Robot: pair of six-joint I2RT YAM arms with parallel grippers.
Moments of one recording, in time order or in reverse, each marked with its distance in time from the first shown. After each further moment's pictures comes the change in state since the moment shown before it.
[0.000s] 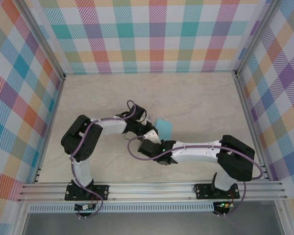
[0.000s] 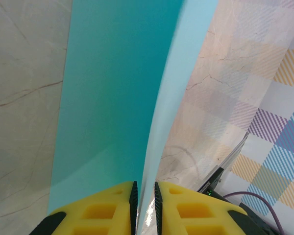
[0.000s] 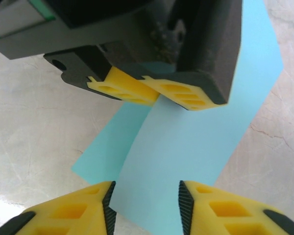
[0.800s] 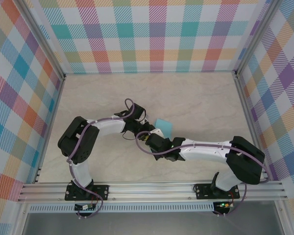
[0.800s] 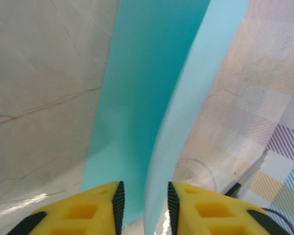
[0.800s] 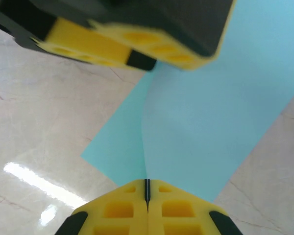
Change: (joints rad) left arm 0.000 -0.059 0.011 -0.109 -0.140 0.032; right arm -0.130 -0.108 -0.098 0.089 -0.252 -0.025
